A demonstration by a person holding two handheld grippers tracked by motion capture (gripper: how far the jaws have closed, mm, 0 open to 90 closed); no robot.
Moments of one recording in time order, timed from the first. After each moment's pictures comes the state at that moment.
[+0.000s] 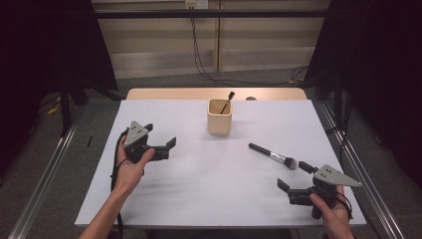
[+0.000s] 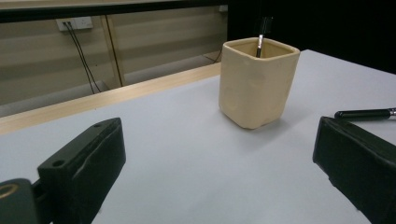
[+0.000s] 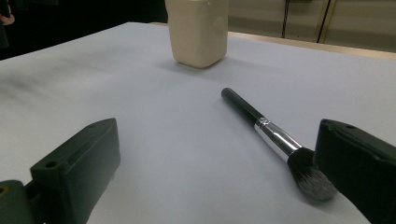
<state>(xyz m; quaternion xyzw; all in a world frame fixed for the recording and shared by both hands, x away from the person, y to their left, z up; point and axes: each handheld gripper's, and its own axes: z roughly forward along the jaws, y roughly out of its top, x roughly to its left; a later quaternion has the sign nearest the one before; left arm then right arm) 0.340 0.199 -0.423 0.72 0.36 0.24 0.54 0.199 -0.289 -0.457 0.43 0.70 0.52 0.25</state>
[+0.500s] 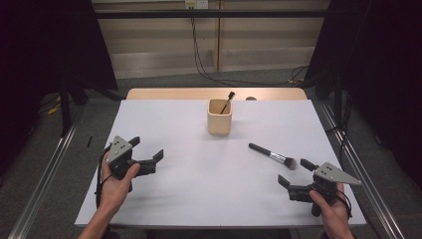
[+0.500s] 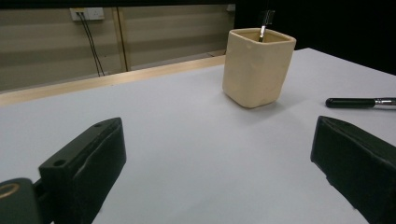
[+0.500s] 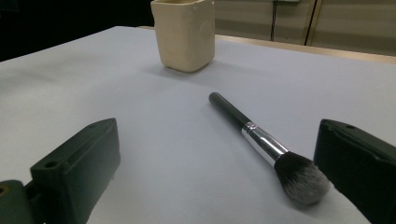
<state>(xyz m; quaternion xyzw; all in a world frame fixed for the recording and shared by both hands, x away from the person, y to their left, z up) 0.297 0.230 -0.427 0.72 0.38 0.25 0.54 0.204 -0.291 -0.457 0.44 0.69 0.51 0.27</state>
